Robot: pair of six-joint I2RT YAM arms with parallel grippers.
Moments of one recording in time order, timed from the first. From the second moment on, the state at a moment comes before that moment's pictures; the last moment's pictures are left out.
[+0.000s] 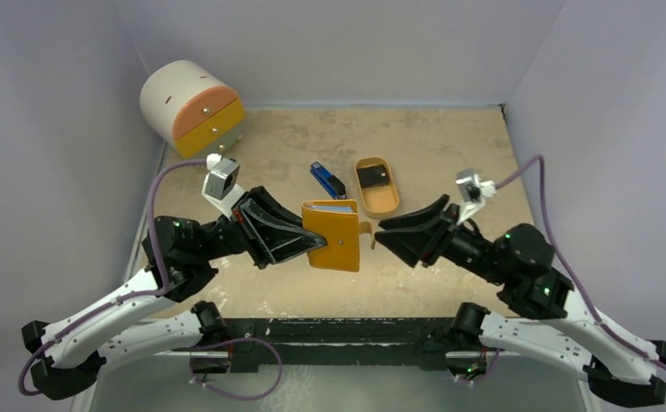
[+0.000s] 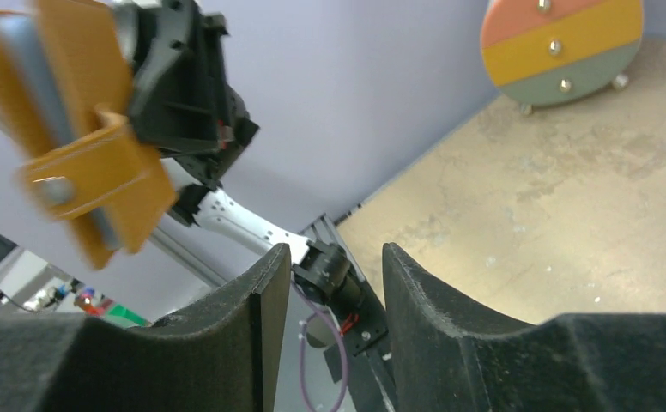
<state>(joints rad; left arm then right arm) -0.99 0.75 0.88 0.48 0.47 -0.87 1.03 0.60 0.92 -0.19 -0.05 0.60</state>
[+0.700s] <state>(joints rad) -0.99 0.76 1.00 0.08 0.20 -0.74 1.03 0.55 0.96 -0.11 -0.01 0.61</state>
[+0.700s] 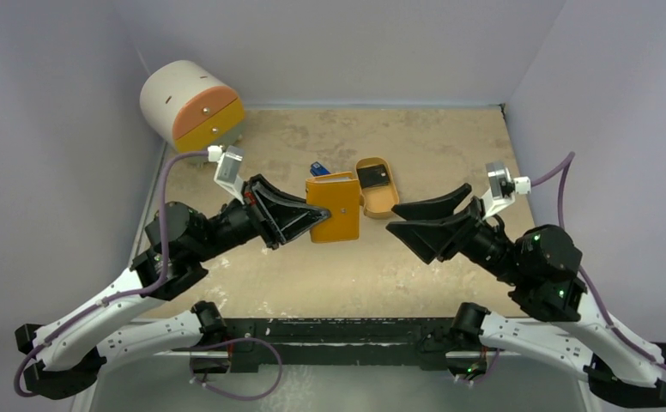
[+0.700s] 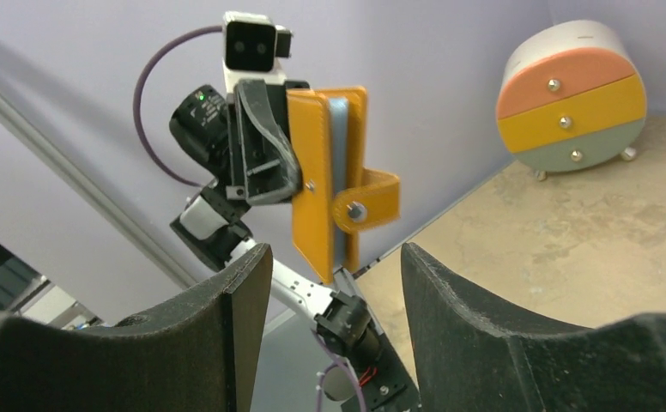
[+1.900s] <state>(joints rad) -0.99 0.76 1.01 -0.04 0.11 -0.72 1.03 0.78 1.12 -0.32 0.07 0.60</state>
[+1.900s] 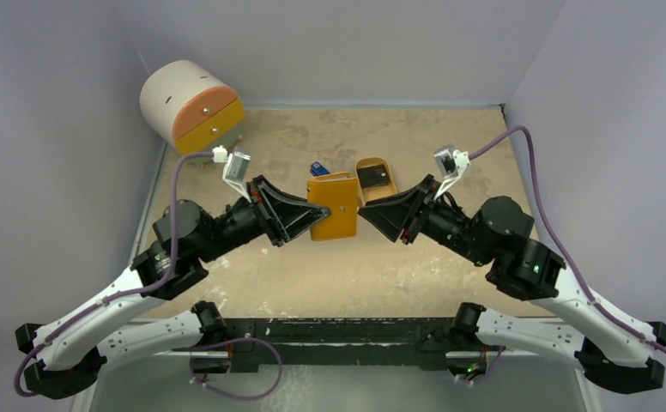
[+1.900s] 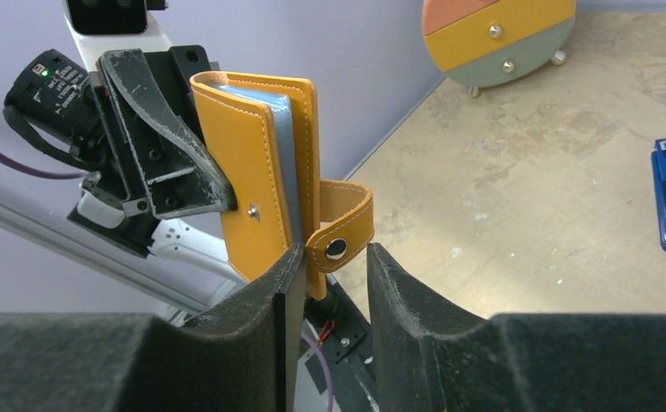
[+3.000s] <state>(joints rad) -0.99 0.76 1.01 -0.04 0.11 -0.72 1.03 0.78 1.13 -0.36 0.12 0.60</state>
